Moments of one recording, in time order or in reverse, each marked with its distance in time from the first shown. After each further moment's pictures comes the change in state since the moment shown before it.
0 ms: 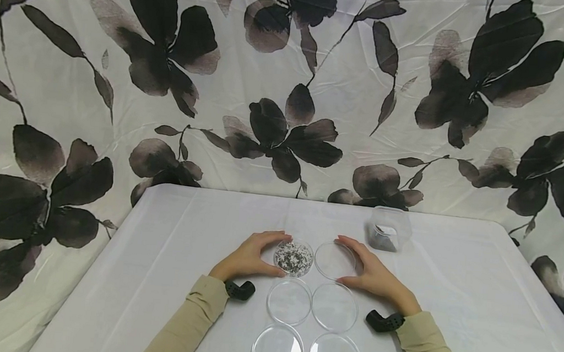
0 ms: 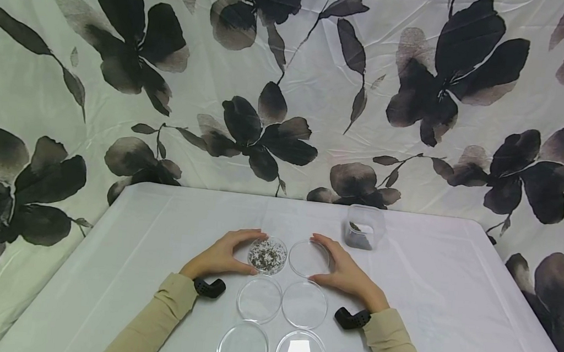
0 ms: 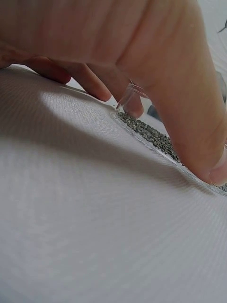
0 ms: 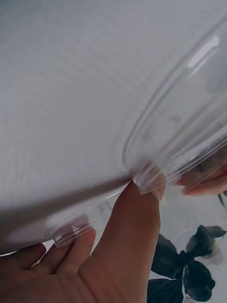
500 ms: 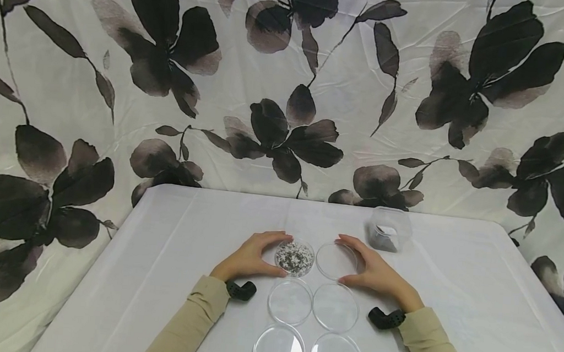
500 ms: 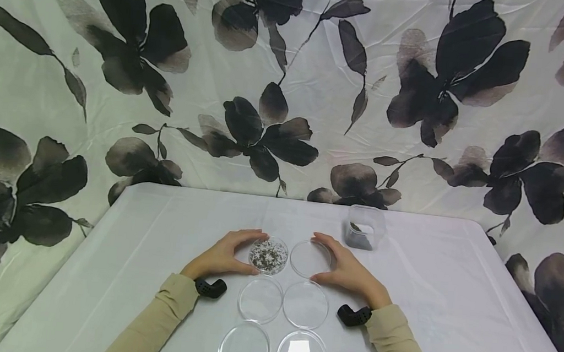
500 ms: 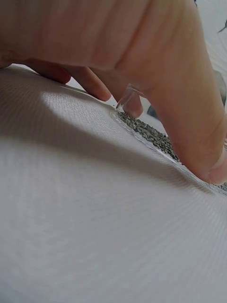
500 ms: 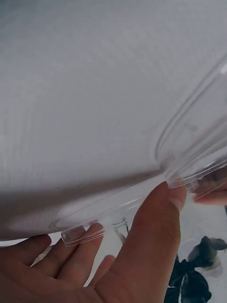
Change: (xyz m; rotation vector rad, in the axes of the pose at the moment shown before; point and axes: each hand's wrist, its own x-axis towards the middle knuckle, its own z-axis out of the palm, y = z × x) left_hand -0.002 0.001 0.000 0.002 0.007 -0.003; right_hand 0.004 -0.003 -0.007 0.072 -0.043 -0.003
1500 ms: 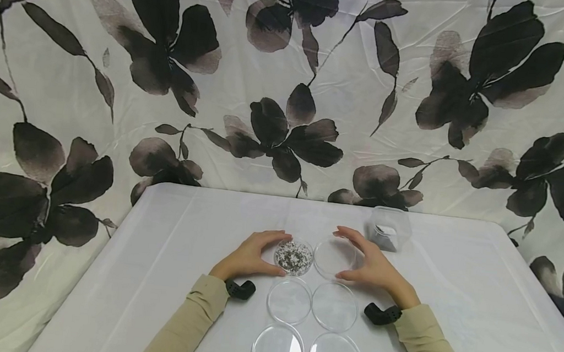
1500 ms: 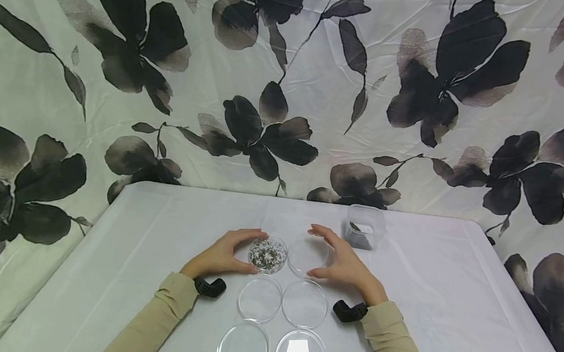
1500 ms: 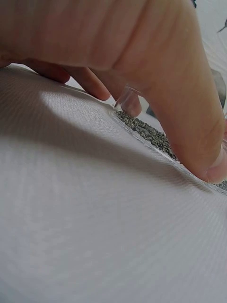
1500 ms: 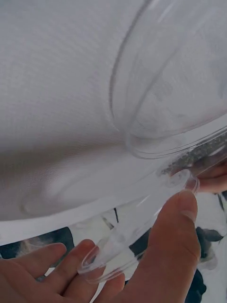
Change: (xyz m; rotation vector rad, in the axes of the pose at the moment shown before) left_hand 0.001 -0.003 0.001 0.021 0.009 -0.001; right_hand 0.011 -0.052 -0.006 0.008 0.076 -0.069
